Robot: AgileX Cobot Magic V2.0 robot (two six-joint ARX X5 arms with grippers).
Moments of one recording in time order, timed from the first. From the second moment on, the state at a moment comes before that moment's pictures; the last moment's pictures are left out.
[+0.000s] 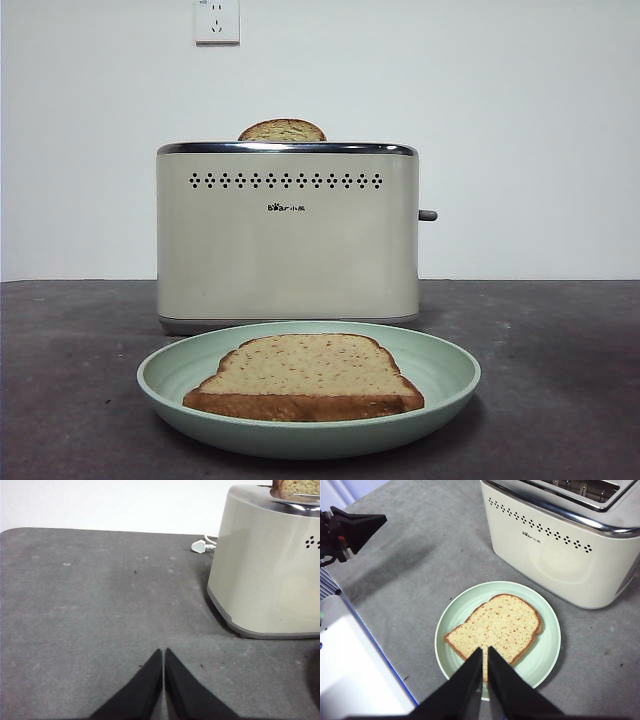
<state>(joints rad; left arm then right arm) 0.03 0.01 0.03 -0.17 0.18 -0.04 0.80 0.82 0.97 -0.73 -0.13 0.16</state>
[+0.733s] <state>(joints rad) 0.03 0.01 0.03 -0.17 0.18 -0.04 0.49 0.69 0.94 -0.59 -0.18 0.06</state>
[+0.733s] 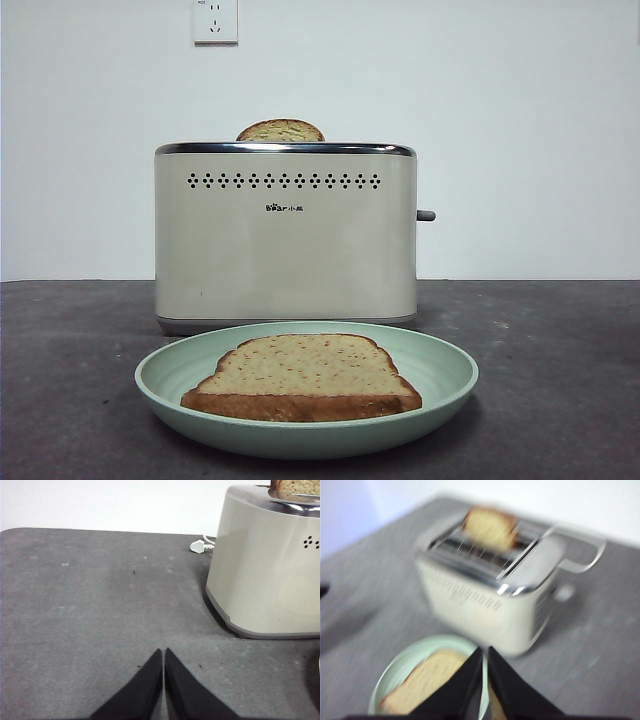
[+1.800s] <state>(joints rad) 0.03 0.01 0.03 -0.17 0.18 -0.04 0.01 0.02 0.02 0.01 -0.18 0.00</state>
